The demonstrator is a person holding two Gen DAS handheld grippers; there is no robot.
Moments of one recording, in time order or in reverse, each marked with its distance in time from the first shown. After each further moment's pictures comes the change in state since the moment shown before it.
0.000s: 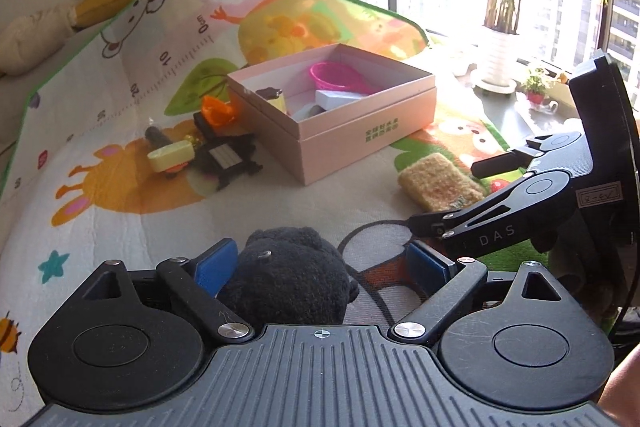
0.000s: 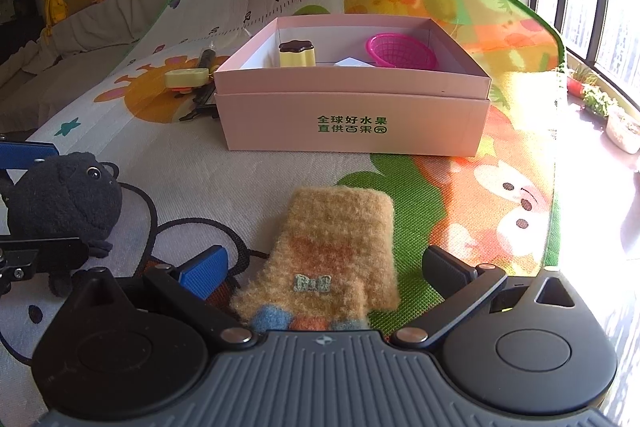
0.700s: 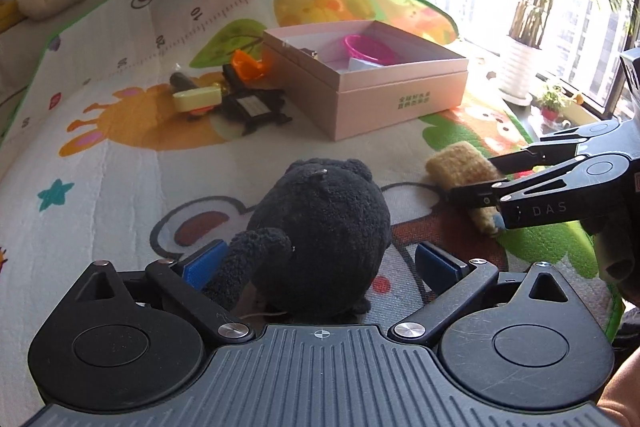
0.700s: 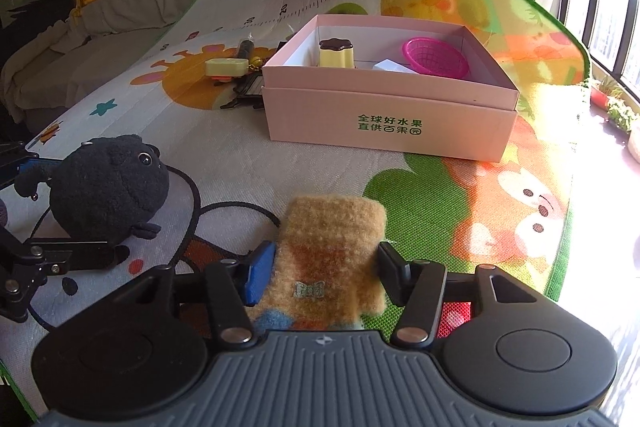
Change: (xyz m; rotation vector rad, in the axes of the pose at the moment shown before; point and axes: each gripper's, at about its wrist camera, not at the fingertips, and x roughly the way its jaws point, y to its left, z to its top) left arm 0.007 0.021 -0.033 -0.142 0.041 -0.011; right arm -0.018 0.013 0.000 -0.082 0.030 0.062
